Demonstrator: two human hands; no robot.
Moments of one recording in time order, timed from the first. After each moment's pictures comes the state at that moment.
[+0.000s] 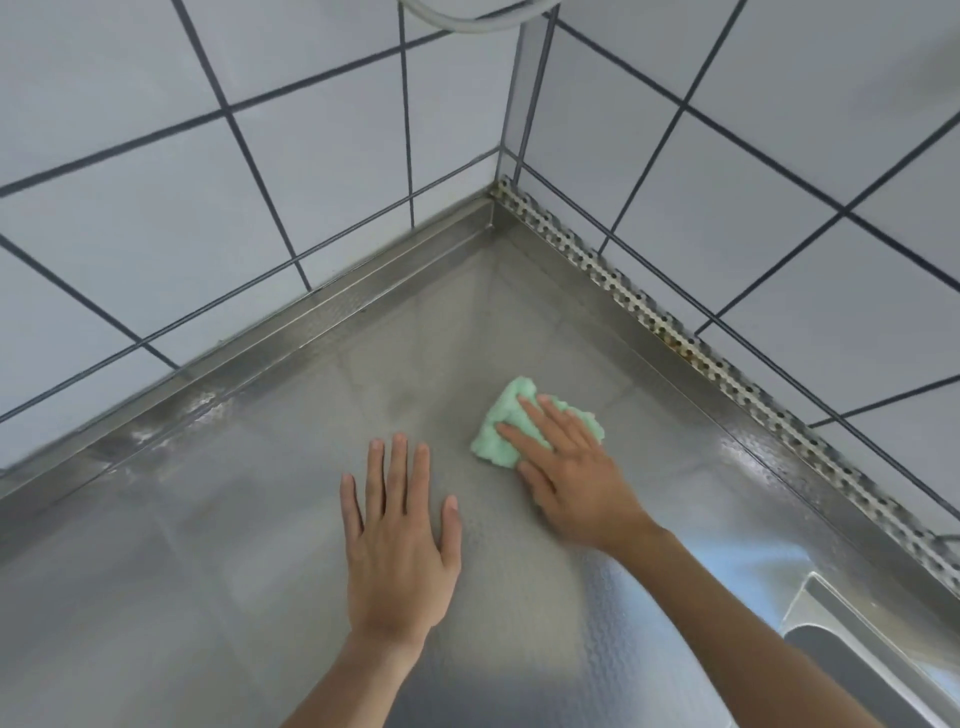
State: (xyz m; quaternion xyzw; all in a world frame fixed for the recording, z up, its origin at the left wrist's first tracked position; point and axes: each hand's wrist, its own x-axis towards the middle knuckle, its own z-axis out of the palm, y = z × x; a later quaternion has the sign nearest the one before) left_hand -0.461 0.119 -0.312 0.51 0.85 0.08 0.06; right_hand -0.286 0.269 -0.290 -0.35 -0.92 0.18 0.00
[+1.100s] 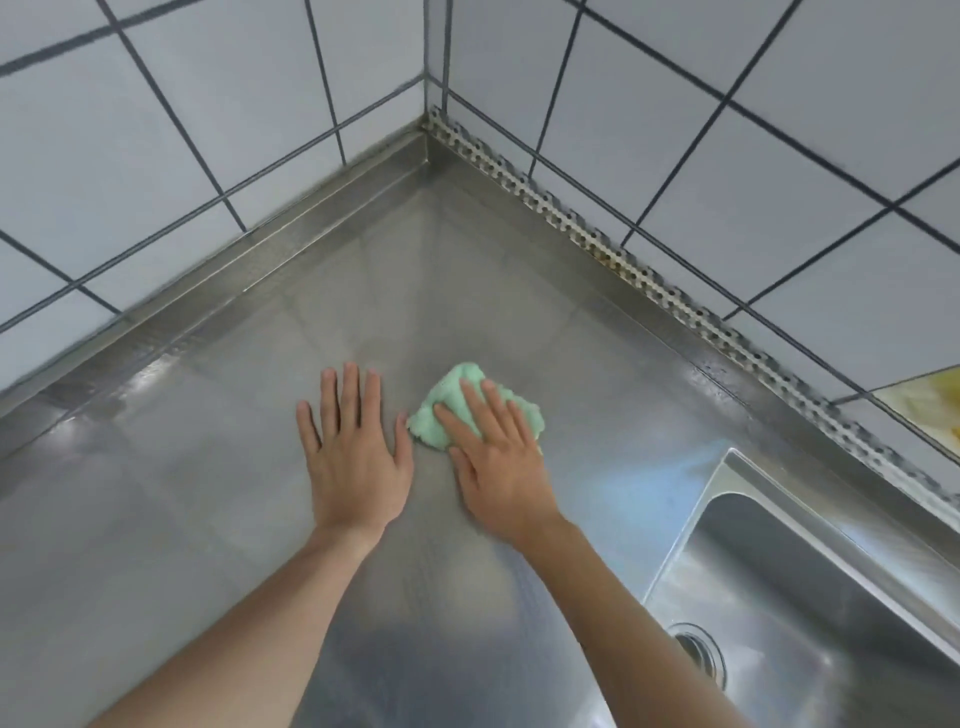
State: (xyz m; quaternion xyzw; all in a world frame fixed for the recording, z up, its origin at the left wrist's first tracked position) left_hand -0.456 0.121 -0.306 0.53 0.84 0.09 0.05; right_hand -0.282 0.164 -0.283 -0.47 -0.86 0.19 0.05
